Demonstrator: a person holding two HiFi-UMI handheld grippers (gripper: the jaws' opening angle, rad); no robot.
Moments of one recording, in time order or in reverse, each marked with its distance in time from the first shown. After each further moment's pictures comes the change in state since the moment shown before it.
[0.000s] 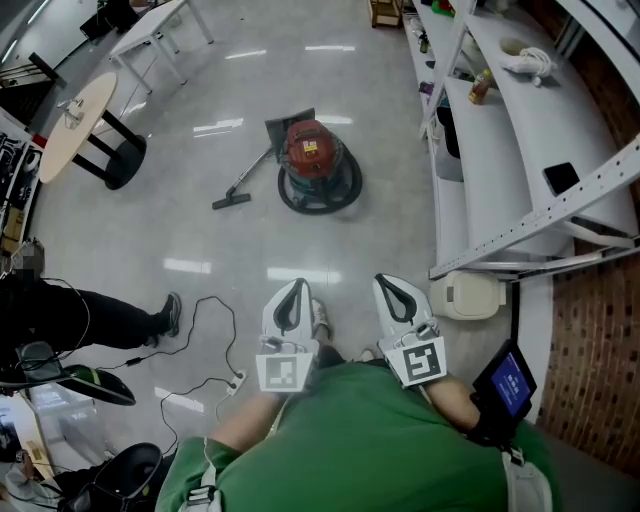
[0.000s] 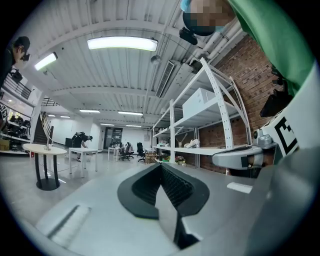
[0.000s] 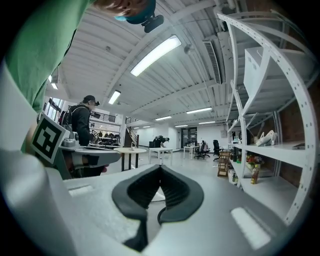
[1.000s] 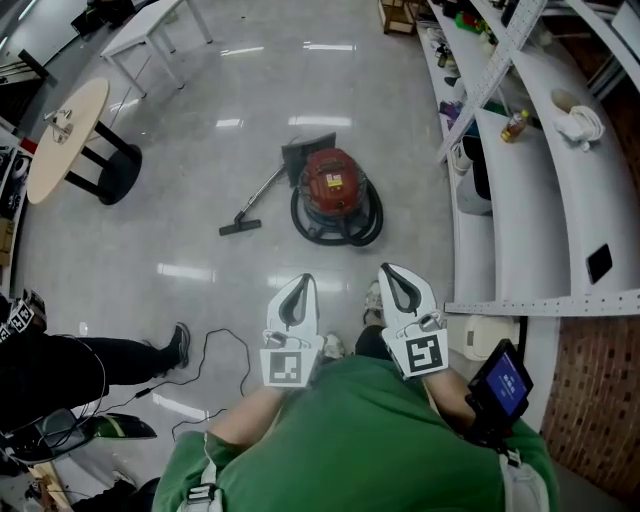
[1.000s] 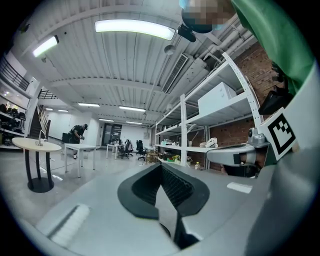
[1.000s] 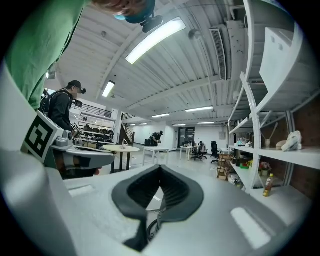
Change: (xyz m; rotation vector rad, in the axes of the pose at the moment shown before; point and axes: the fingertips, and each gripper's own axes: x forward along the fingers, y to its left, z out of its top) left arm 0.172 0.193 -0.016 -0.051 0.023 -0.034; right arm 0.265 -0.025 0.017 -0.040 0.022 -0.057
